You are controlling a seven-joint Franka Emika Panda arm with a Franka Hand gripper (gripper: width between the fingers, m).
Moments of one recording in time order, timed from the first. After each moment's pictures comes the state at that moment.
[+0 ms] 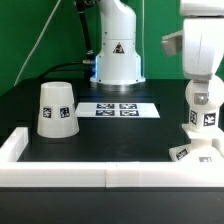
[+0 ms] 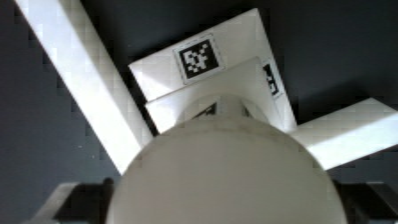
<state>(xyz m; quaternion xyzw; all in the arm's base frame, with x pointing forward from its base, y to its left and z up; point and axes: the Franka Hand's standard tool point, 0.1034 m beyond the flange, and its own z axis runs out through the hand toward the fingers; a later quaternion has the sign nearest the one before) 0.603 0.097 0.115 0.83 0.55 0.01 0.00</state>
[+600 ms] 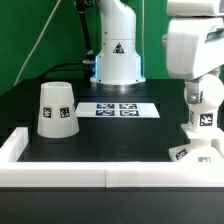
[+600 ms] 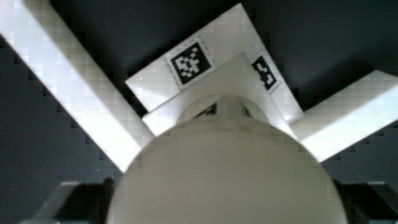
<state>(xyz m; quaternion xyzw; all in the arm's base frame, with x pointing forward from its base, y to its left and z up) 0.603 0.097 0.115 0.92 0.39 0.01 0.00</state>
